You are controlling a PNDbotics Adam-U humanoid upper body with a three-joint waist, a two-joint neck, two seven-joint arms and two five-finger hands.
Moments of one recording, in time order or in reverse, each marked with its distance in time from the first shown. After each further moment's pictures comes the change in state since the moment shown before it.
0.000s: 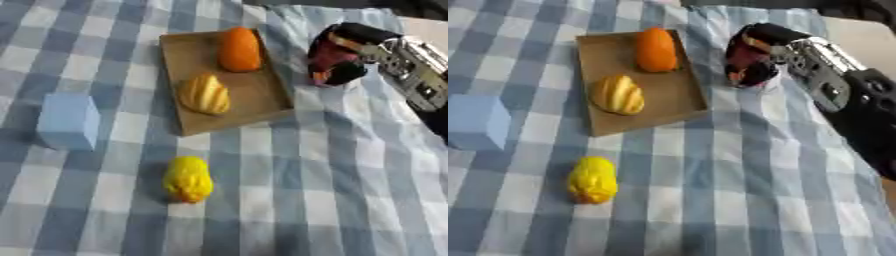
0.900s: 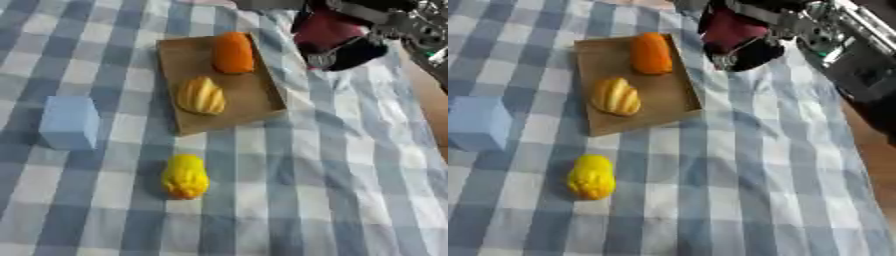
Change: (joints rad) left arm 0.001 0.000 0.000 0.000 0.008 -0.003 -0.003; right arm 0.075 -0.124 0.028 -0.463 -0.104 0.048 0.142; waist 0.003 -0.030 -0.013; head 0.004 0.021
